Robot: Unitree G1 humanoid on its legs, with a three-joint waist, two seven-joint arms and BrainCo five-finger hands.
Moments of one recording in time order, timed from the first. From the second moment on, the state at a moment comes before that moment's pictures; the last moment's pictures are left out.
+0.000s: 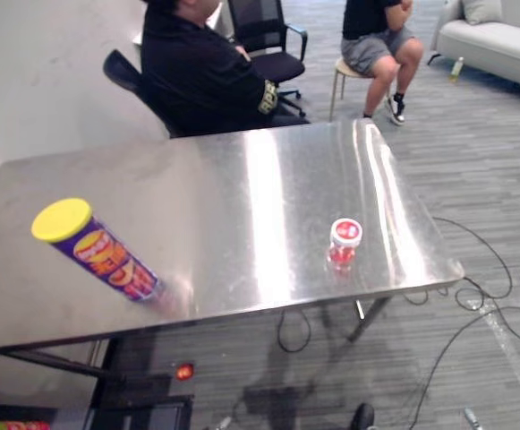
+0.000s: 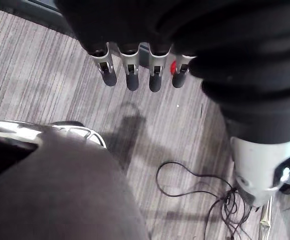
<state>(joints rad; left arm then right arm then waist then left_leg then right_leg) 0.15 0.08 0.24 1.21 -0.18 -0.16 -0.07 0.00 -0.26 -0.91 1.21 0.29 -0.14 0.02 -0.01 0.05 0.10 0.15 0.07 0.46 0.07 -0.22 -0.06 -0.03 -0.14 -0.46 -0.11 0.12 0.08</state>
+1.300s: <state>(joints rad) 0.26 0.12 0.17 1.14 -0.18 -0.16 -0.06 0.02 -0.37 -0.08 -0.06 0.09 -0.23 0.12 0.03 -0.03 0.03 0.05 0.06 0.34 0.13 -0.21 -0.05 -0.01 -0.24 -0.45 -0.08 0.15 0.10</state>
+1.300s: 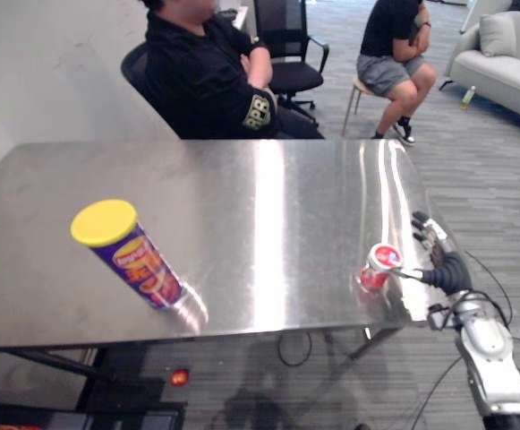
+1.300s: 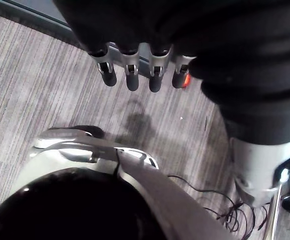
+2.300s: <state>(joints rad) 0.26 0.12 0.20 1.13 -0.10 -0.15 -0.05 0.03 -0.29 -0.03 -0.11 0.10 -0.23 0.12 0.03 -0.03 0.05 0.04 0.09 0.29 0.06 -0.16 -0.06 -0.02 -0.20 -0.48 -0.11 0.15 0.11</state>
